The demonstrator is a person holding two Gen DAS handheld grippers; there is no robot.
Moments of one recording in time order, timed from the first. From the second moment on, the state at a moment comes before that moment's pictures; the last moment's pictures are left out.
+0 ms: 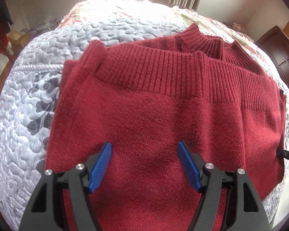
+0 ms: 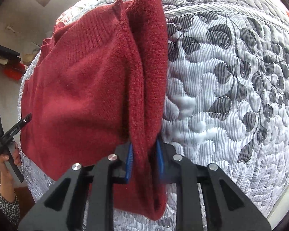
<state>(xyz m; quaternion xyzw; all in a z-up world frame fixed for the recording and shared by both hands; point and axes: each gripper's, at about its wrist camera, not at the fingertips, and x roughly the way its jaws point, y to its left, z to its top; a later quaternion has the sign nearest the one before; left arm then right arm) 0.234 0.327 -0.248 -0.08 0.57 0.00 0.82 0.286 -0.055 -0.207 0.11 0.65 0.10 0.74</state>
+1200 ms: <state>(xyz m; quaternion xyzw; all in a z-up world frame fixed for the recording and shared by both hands) 0.237 0.347 -0.231 -0.09 0.57 -0.05 0.82 0.302 0.011 -0.164 0.08 0.66 0.01 0.75</state>
